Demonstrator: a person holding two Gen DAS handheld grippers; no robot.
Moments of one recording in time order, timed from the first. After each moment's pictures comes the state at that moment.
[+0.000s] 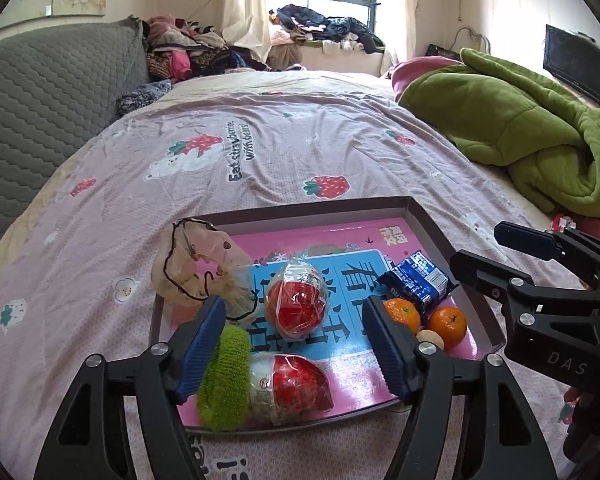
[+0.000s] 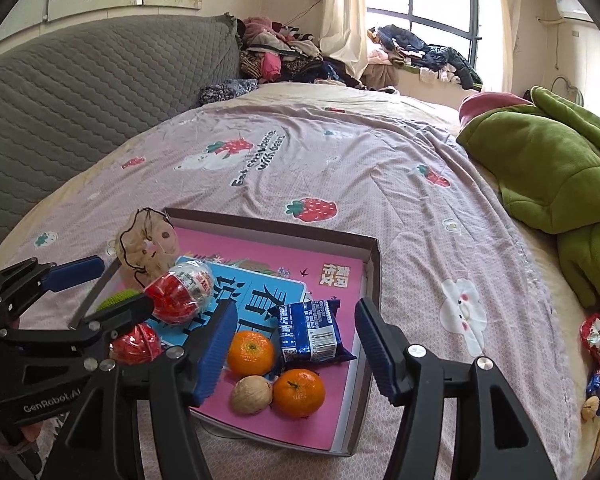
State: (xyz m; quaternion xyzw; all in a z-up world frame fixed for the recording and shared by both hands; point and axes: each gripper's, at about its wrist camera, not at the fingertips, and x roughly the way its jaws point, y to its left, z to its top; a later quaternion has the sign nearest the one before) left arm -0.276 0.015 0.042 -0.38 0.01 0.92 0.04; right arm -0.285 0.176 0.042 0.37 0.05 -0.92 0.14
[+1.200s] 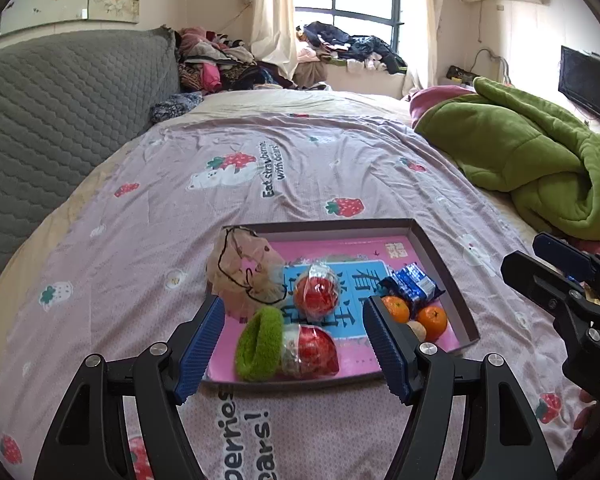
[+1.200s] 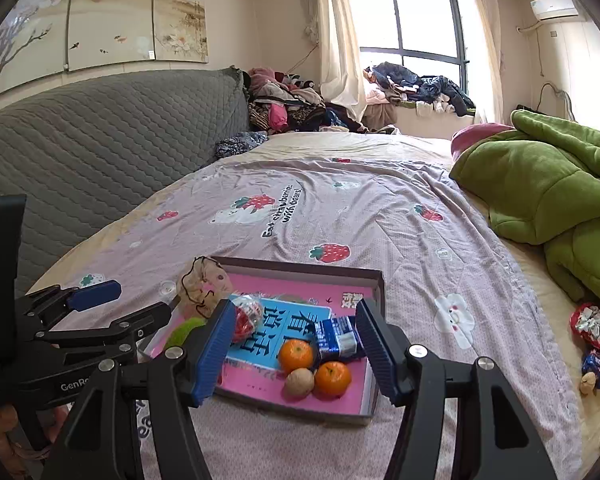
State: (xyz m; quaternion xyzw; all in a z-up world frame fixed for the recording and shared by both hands) left arm -0.218 0.000 0.089 -0.36 -0.01 0.93 0.00; right arm -0.206 0.184 0.099 0.29 0.01 -0.94 0.16
